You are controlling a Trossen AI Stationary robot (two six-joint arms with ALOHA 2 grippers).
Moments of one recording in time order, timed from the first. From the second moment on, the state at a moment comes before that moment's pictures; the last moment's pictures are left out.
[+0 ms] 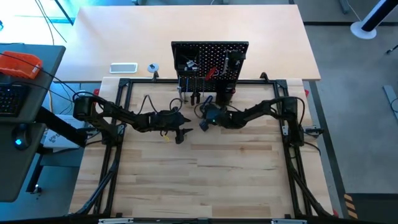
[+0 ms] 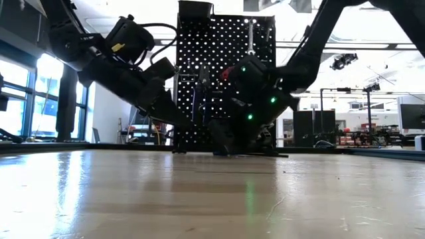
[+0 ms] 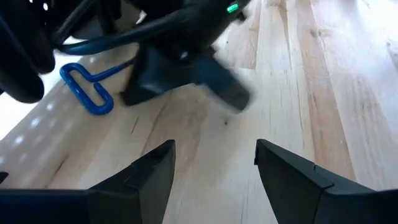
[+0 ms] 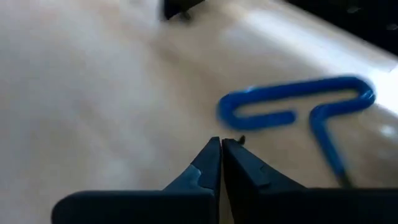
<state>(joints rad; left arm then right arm) 0.13 1.60 0.50 0.60 -0.10 -0.02 -0.17 2.07 0.96 0.35 0.43 0.37</state>
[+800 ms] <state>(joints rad) 0.17 1.70 0.51 0.78 -0.14 0.04 0.04 1.84 0.87 -0.11 0.64 0.48</state>
